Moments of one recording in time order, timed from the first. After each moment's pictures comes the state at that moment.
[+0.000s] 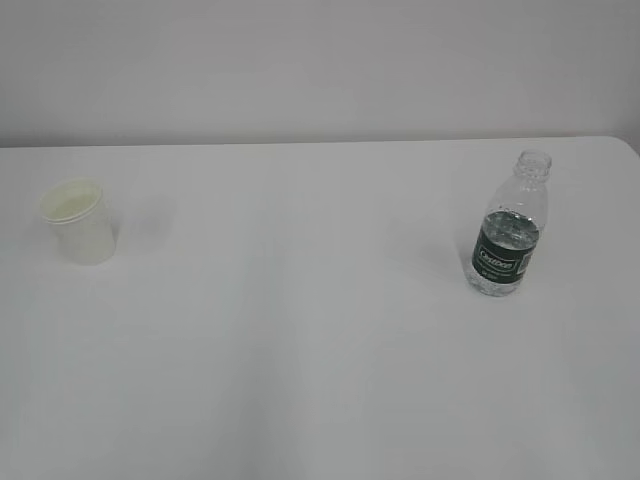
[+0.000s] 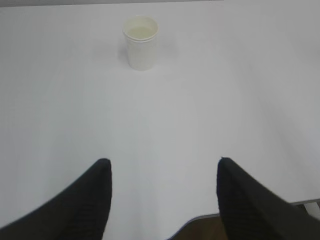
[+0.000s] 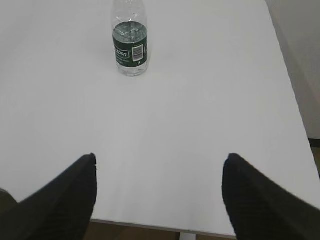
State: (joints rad) left arm -0.09 0.00 -0.53 -0.05 1.10 -0.04; right arm 0.14 -0.02 -0.49 -0.07 1.13 -0.02
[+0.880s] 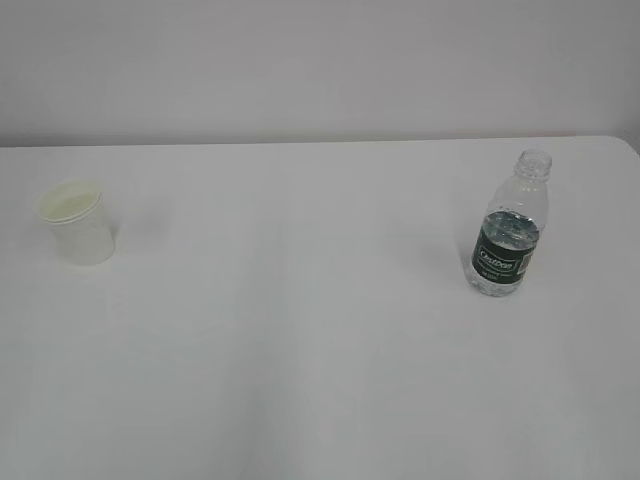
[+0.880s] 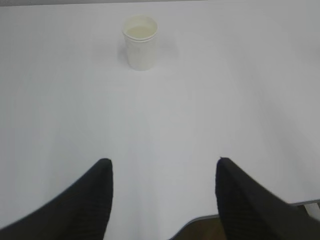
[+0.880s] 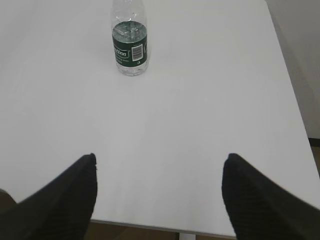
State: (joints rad) left arm -0.09 0.00 -0.53 -0.06 1.10 -0.04; right arm 0.14 -0.02 -0.49 -0.07 1.13 -0.02
